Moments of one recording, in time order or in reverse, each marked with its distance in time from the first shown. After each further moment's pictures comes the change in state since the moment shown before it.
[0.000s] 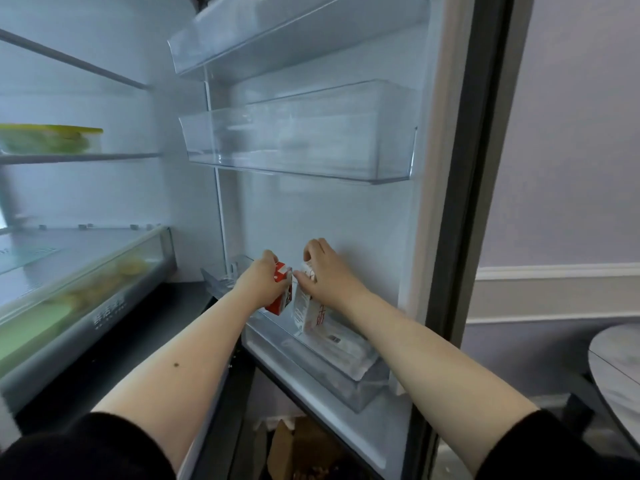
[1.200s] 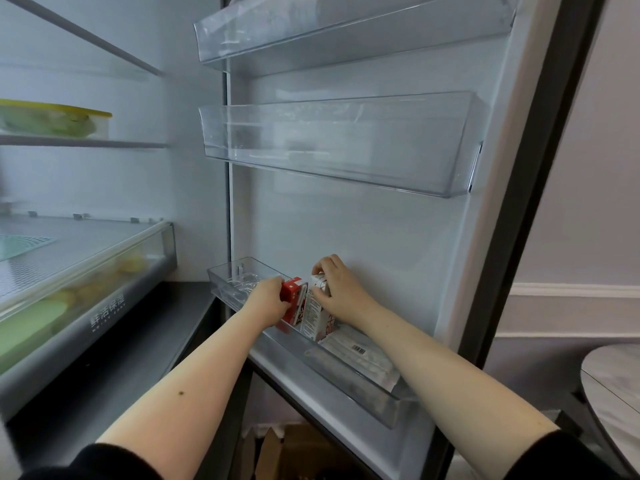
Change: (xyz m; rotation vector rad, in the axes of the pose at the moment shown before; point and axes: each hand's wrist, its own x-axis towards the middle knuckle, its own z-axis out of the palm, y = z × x) left_hand 0.018 -0.043 0.025 -0.089 -0.061 -0.003; right_hand 0.013 0.016 0.030 -0.019 -0.087 0.010
